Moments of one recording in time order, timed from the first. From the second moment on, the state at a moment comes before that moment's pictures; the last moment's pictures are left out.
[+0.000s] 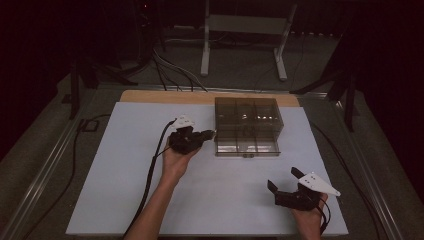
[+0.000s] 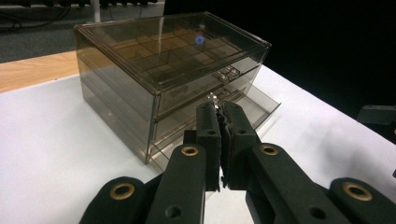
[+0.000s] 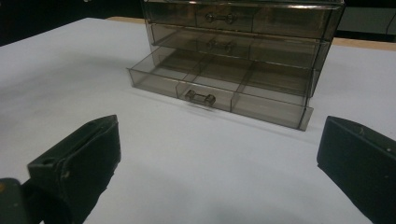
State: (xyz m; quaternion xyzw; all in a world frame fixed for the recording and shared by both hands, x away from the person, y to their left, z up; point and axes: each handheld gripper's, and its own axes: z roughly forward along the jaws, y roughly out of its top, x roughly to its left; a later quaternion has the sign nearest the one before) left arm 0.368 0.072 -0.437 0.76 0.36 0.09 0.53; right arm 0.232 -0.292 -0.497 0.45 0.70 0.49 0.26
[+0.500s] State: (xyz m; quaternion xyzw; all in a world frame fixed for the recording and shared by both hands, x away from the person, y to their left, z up) left arm 0.376 0.062 -0.439 0.76 0.36 0.08 0.54; right arm 0.234 -0.291 -0.497 0.45 0.70 0.49 0.26
